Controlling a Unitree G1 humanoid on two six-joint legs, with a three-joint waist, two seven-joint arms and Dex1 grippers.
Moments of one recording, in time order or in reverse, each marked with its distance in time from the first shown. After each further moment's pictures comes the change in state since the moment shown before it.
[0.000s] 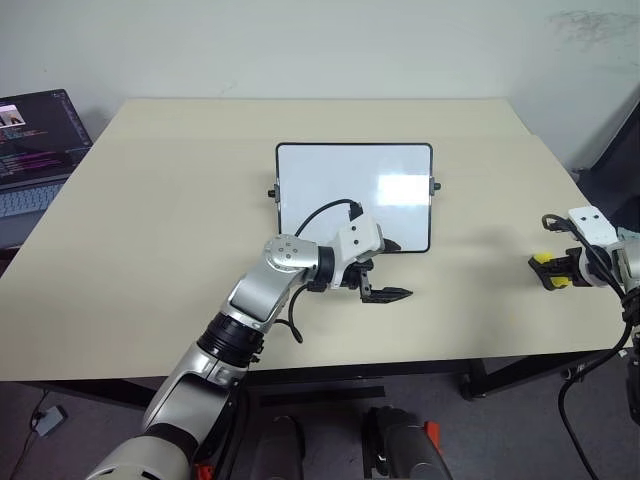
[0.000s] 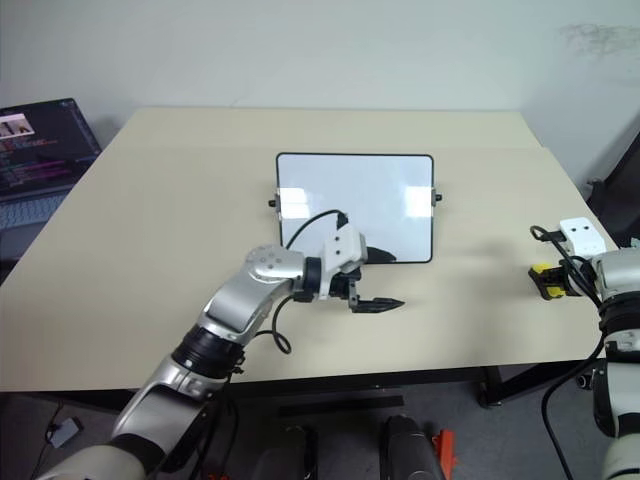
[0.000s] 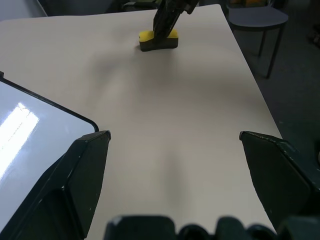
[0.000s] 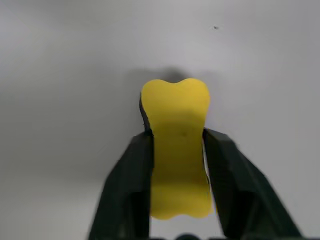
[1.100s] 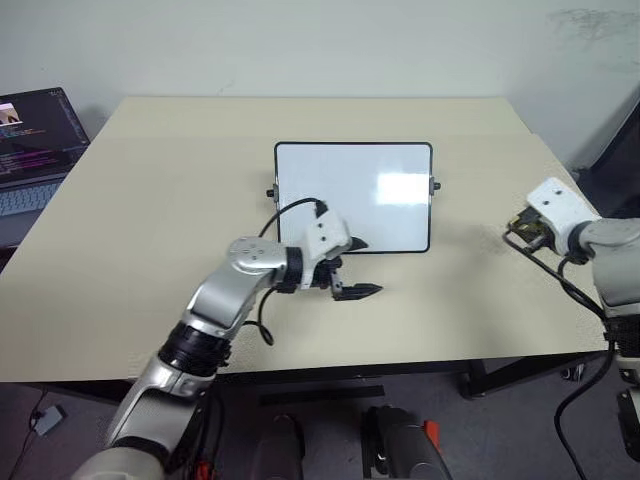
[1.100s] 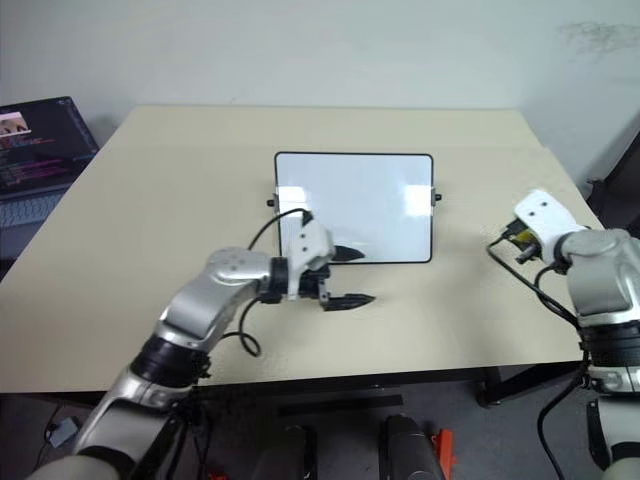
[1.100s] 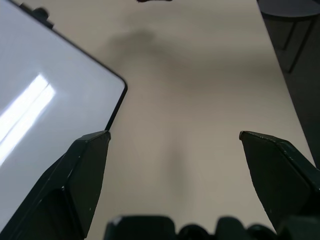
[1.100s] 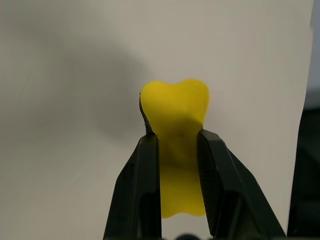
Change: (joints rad) left arm 0.042 0.117 0.040 -0.102 -0.053 0.093 0.029; right arm 0.198 0.057 -0.066 -0.560 -0.198 -0.131 0.000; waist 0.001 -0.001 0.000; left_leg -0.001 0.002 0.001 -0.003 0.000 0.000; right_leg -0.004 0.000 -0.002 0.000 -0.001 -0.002
